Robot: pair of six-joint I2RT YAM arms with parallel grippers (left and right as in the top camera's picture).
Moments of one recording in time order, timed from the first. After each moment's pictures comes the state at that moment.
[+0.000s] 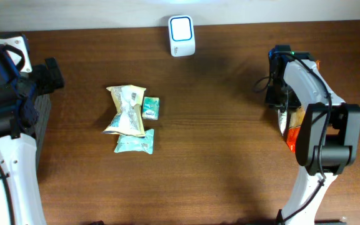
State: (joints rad) left arm 0.28 1.37 1.47 -0.70 -0.03 0.06; right arm -0.04 2.12 1.63 -1.16 0.32 0.30
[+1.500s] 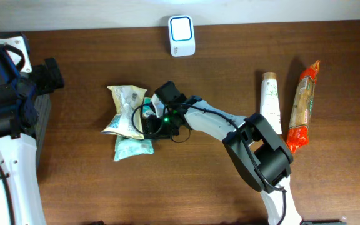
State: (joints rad) left arm 0.28 1.37 1.47 -0.70 -0.03 0.06; right arm 0.67 2.20 1.47 -0.44 -0.65 0.55
